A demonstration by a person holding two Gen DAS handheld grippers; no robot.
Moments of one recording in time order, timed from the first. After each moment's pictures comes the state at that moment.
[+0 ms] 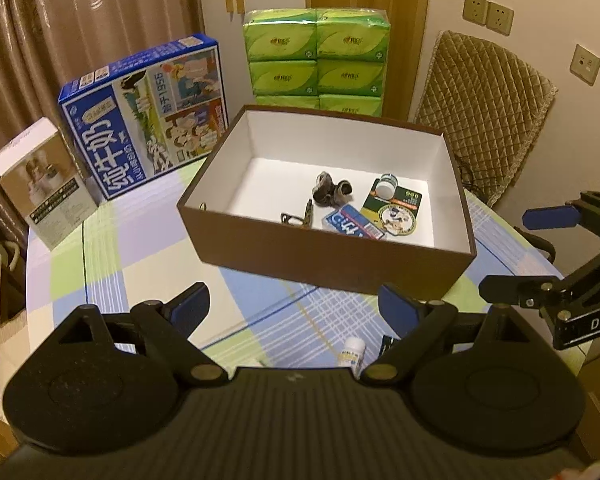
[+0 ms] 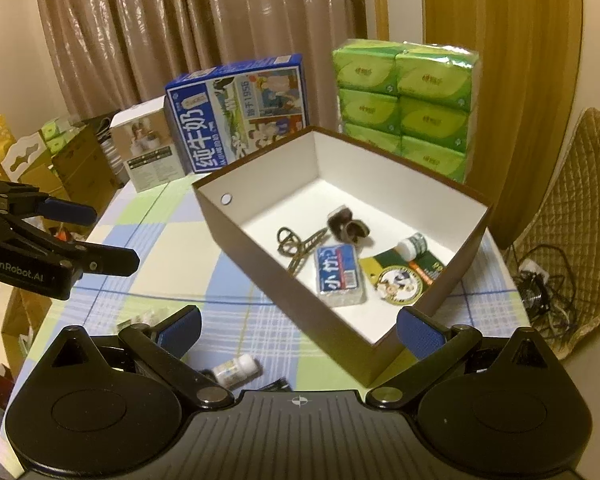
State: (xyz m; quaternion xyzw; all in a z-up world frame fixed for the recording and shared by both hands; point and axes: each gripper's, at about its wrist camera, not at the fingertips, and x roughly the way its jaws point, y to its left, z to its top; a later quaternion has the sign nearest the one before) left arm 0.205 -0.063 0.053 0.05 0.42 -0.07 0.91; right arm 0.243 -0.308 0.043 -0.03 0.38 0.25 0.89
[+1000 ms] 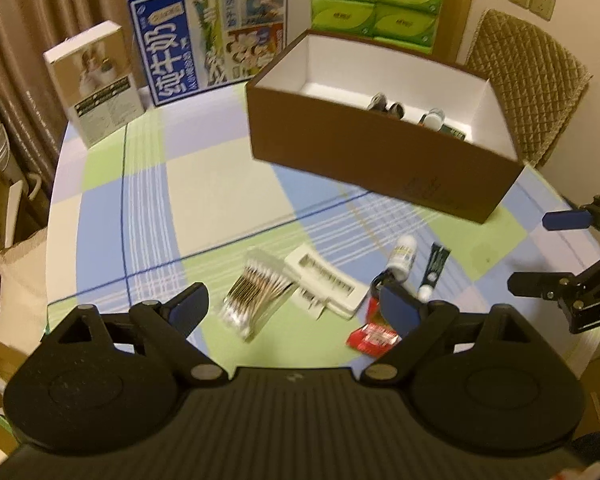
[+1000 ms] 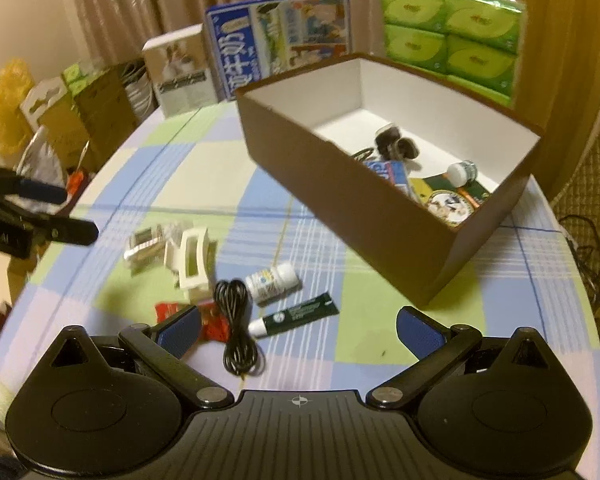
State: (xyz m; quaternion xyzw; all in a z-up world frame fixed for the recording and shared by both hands) left arm 0.128 -0.005 -0.012 0.01 0.46 -0.01 0.89; right arm 0.199 -0.282 -0.032 -0.07 0.42 0.28 0.86
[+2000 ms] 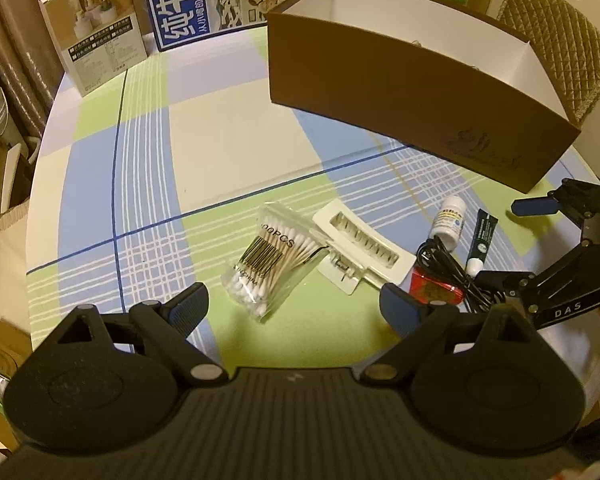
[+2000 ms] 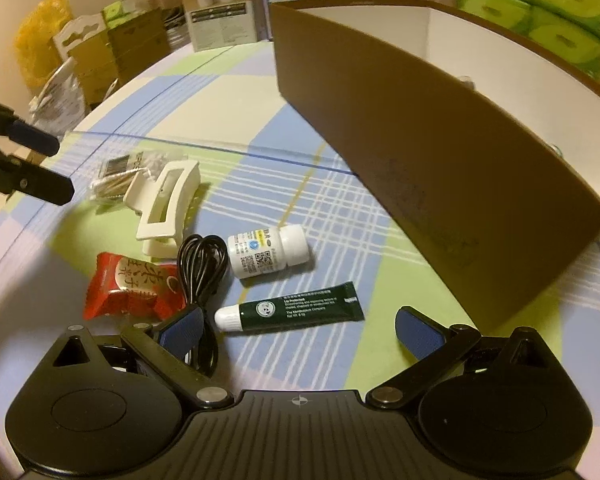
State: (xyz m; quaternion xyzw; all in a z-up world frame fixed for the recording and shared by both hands) left arm 0.155 0.015 -0.069 0.00 0.50 0.01 0.86; right arm 0.244 -0.255 -0.126 -0.13 0.43 0.35 0.82
